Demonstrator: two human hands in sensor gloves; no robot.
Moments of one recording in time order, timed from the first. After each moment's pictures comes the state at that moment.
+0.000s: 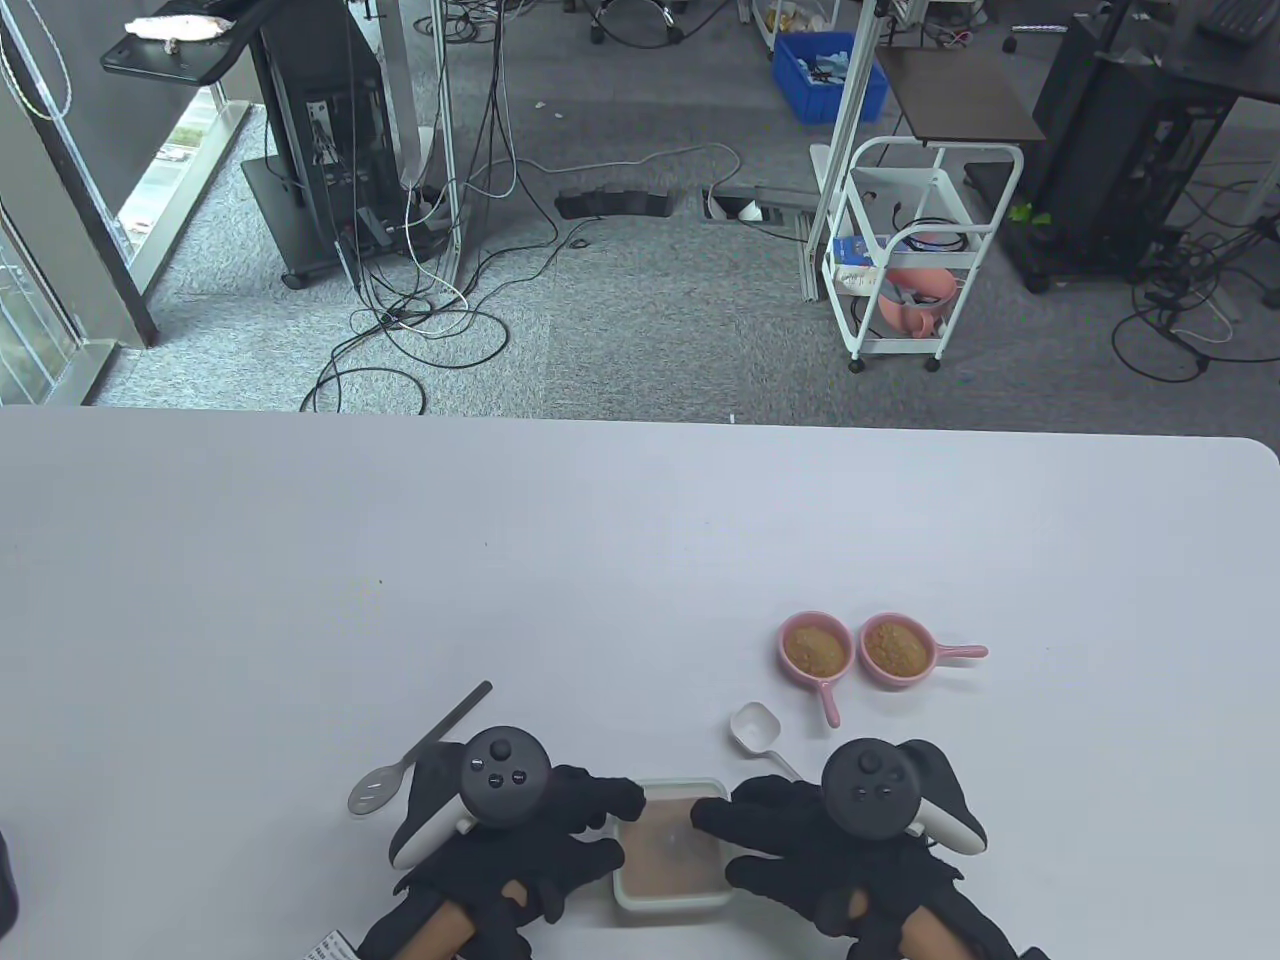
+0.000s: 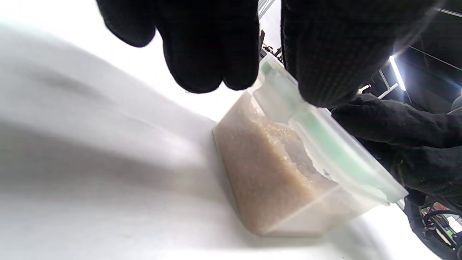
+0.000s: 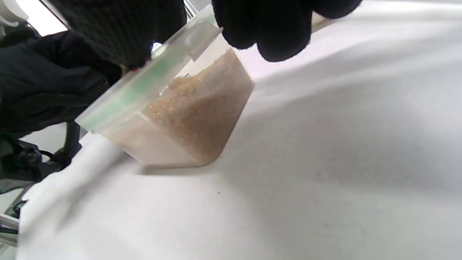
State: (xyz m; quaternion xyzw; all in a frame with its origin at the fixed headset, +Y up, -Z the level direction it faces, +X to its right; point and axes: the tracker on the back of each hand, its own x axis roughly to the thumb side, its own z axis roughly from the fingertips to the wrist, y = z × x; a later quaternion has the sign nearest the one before) left_hand -0.121 -0.715 -0.258 -0.19 -0.17 0.30 0.92; right_hand 0.174 -0.713 -0.268 0.28 0.21 0.90 0.27
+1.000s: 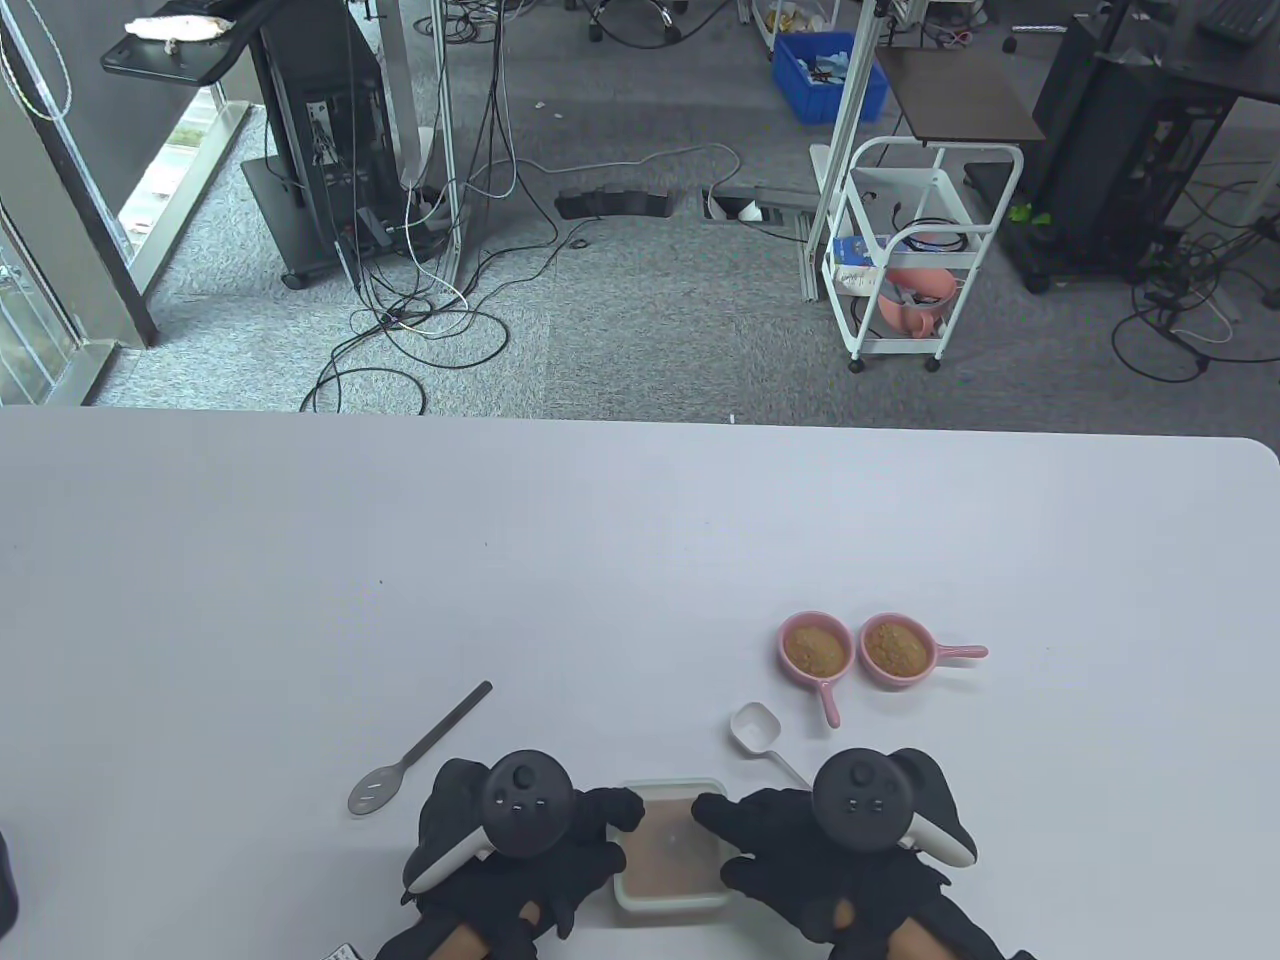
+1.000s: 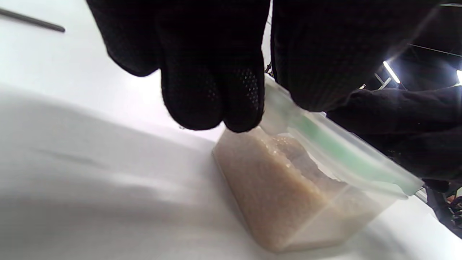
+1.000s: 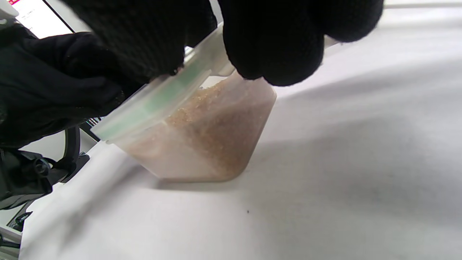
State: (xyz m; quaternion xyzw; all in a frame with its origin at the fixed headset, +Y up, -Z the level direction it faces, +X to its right) left_hand -0.112 -0.704 -0.248 -0.14 -0.17 0.25 0.94; right_hand 0.163 -0.709 -0.262 0.29 0.17 0.90 0.29
